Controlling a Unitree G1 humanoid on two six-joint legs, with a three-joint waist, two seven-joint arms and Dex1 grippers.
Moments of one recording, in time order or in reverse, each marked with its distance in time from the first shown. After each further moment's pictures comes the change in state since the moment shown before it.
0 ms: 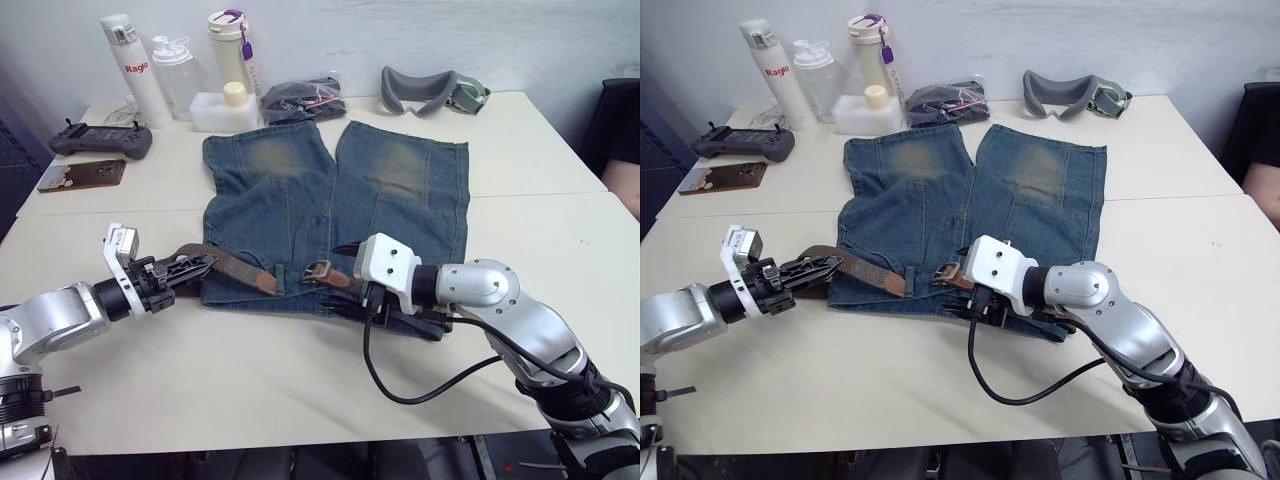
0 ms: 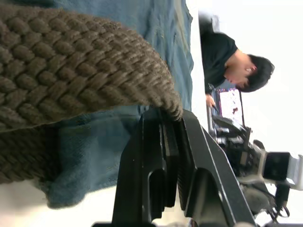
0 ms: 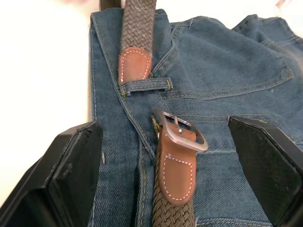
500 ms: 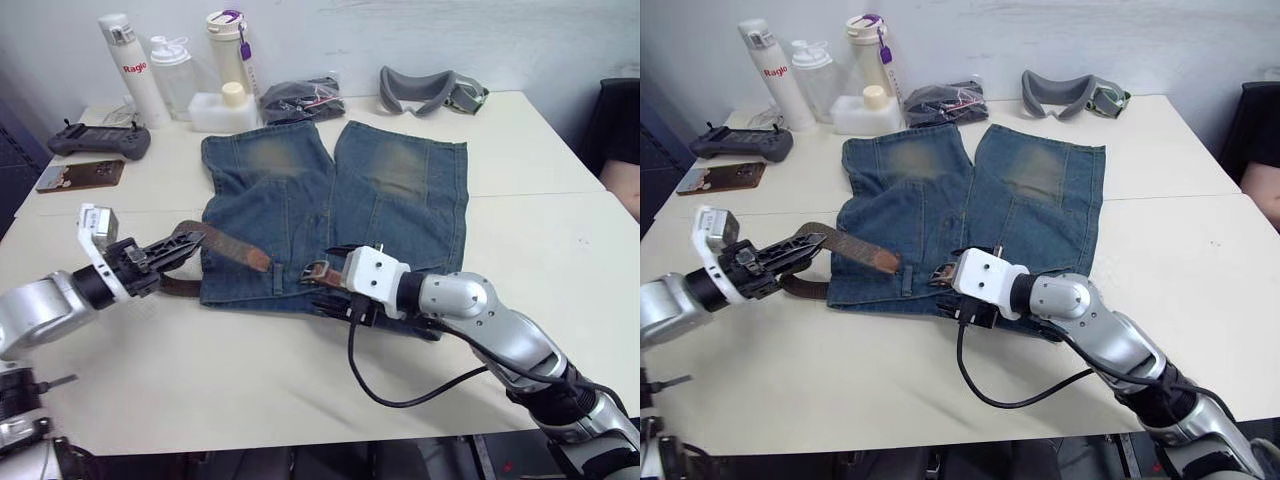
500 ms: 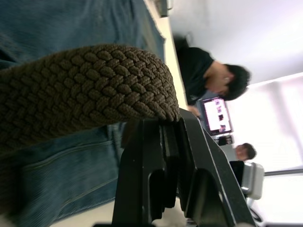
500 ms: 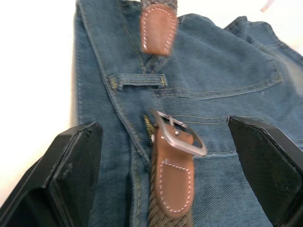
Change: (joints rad) left arm -0.047 0.068 0.118 0.018 0.001 0.081 -0.071; right arm 0.023 0.010 0.069 0.016 -0.036 -0.083 -0.076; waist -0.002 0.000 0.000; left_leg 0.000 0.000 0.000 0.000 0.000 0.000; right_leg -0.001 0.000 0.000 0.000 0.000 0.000
